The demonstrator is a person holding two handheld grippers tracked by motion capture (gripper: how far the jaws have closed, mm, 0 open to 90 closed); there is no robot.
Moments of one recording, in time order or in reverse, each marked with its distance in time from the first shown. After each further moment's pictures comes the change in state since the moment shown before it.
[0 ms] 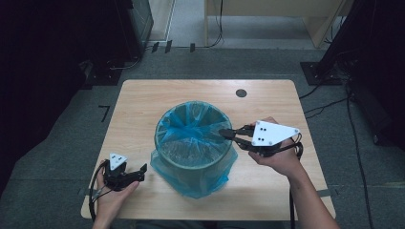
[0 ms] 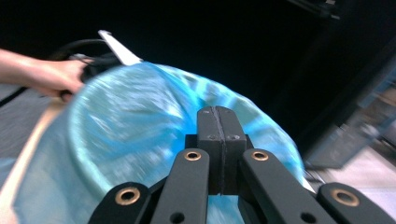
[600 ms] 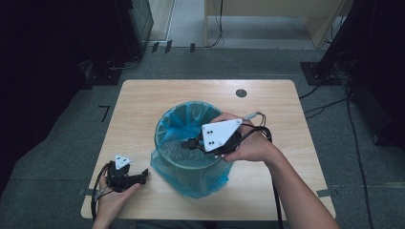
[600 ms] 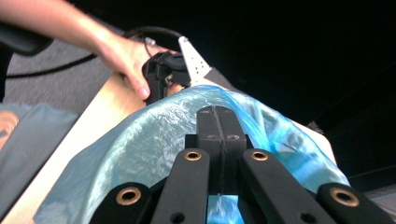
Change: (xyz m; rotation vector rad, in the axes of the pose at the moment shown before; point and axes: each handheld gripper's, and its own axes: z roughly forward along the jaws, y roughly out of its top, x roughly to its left) left arm 0.002 -0.009 0.014 0.093 0.005 0.028; right arm 0.009 0.051 0.082 0.160 0.342 -0.219
